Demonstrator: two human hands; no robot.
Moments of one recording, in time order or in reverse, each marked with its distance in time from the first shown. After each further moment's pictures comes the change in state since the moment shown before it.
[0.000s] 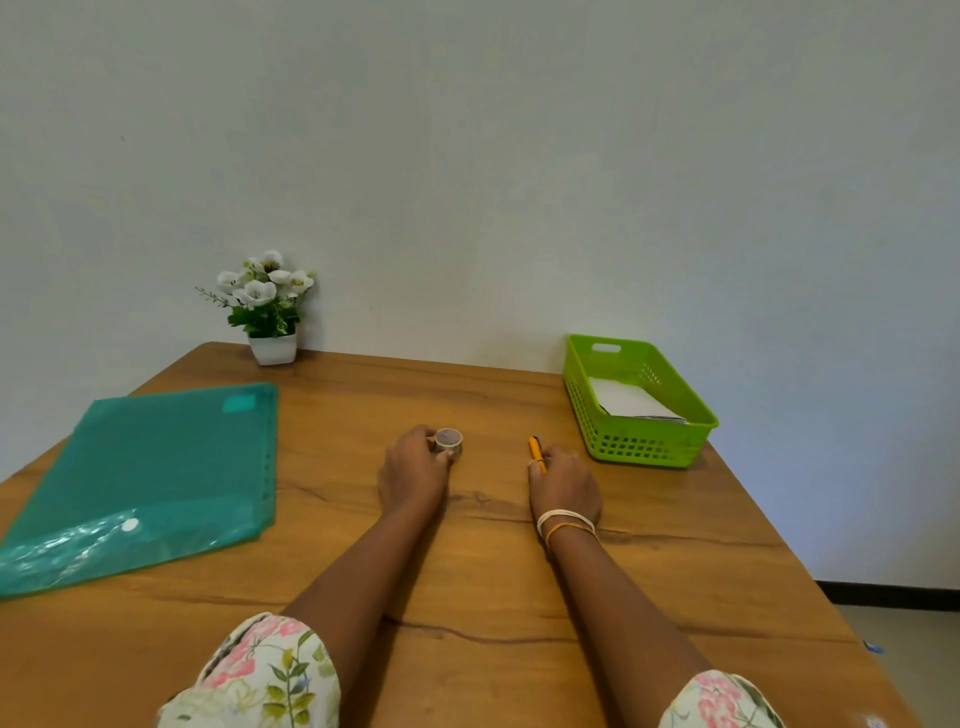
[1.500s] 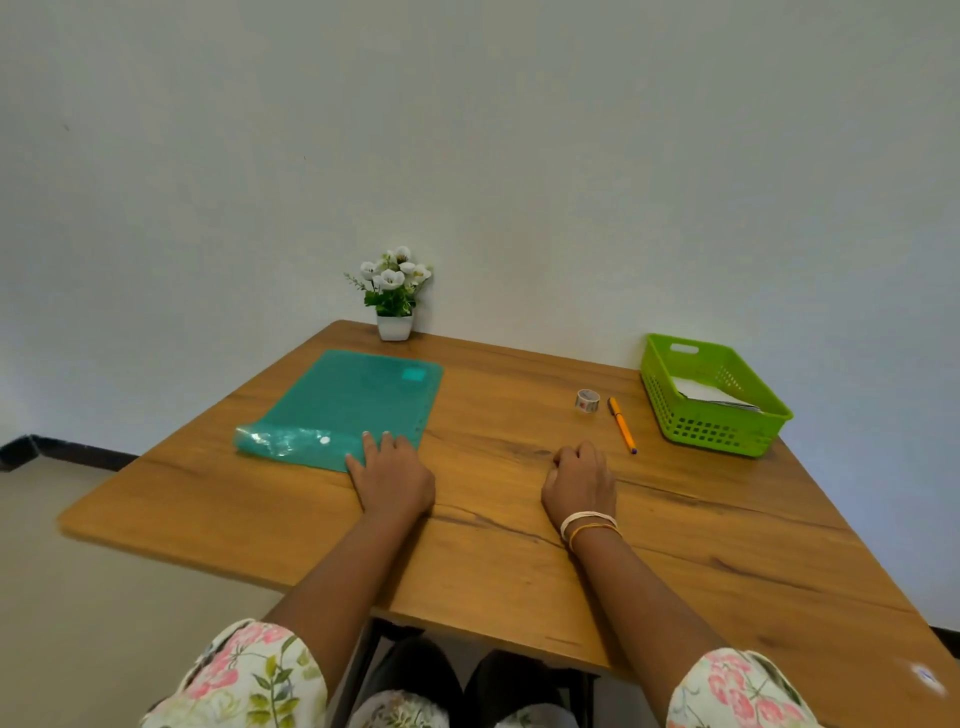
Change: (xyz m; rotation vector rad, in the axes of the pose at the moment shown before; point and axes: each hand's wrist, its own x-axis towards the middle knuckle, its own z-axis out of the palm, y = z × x) left_hand -0.081 -0.090 -0.120 0.560 -0.008 -0.146; right_hand -0.101 -0.046 0.004 -0.118 0.005 -0.346
